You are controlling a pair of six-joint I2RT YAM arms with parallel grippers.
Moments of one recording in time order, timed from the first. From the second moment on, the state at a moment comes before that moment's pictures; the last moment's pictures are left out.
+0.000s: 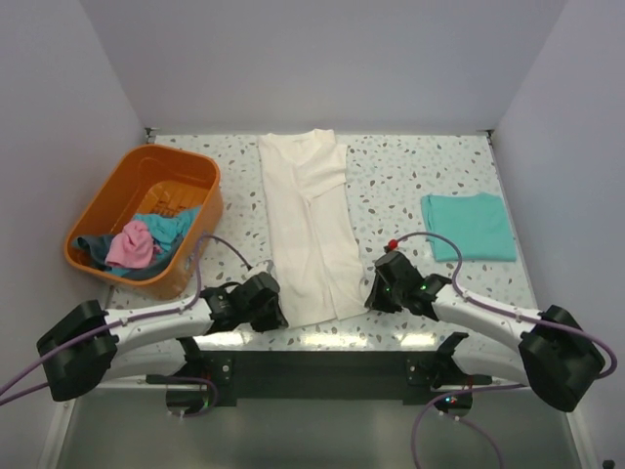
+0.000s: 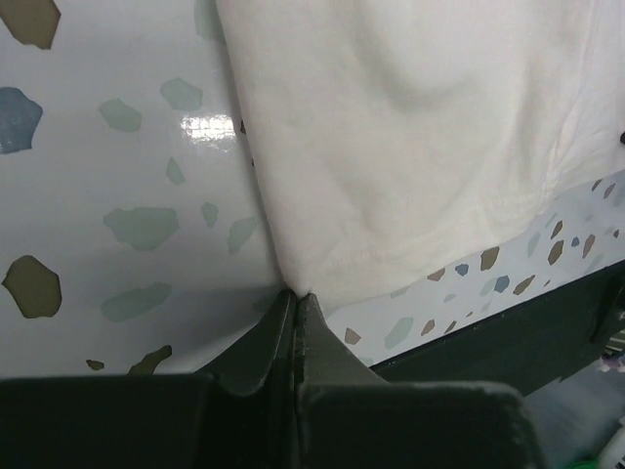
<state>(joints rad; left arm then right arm) -0.97 1.11 0.40 -0.29 -0.05 -1.10 0.73 1.13 0.44 -0.34 0.06 0.88</state>
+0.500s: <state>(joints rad) -1.05 0.98 0.32 -0.28 -0.03 -1.13 0.75 0.83 0.34 -0.45 -0.02 0.89</state>
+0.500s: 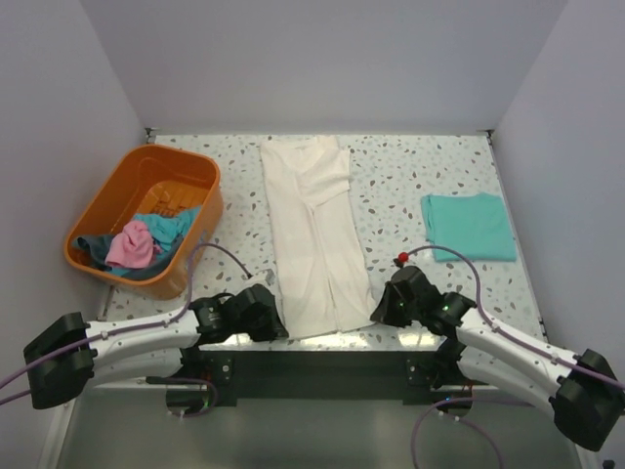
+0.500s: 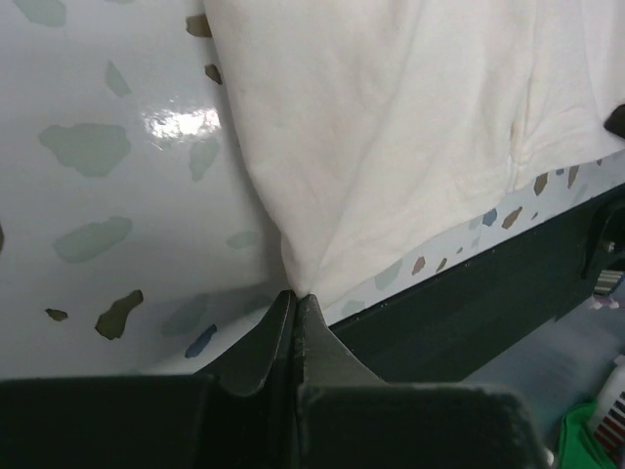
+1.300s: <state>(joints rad) -0.79 1.21 0.77 -0.40 -0.16 -0.95 0.76 1.24 0.90 -0.54 0.30 0.82</state>
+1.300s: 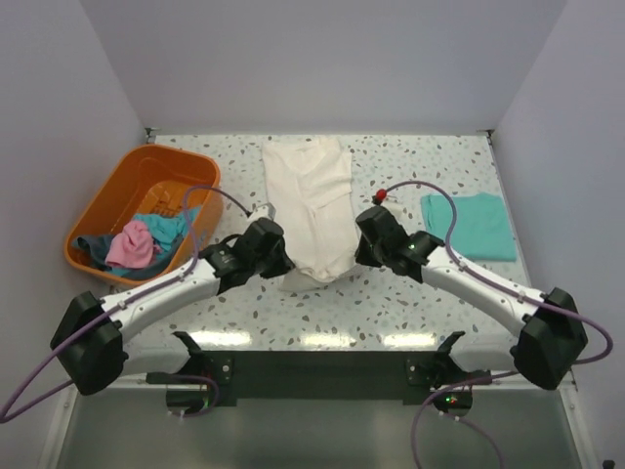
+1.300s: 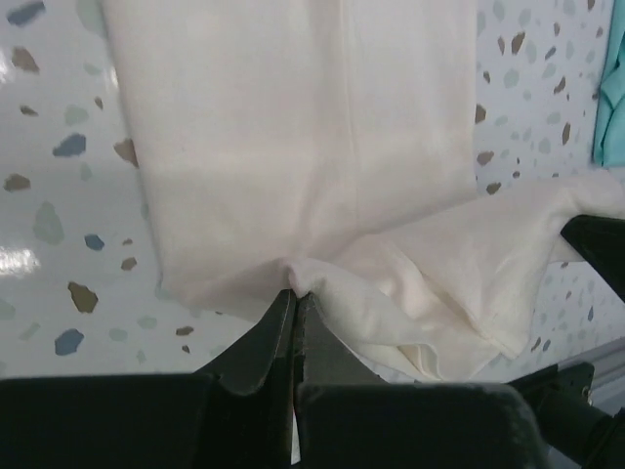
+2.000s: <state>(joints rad) -0.47 1.66 1.14 -0.38 -0.19 -0.74 0.54 1.85 1.43 -0.52 0.29 0.66</state>
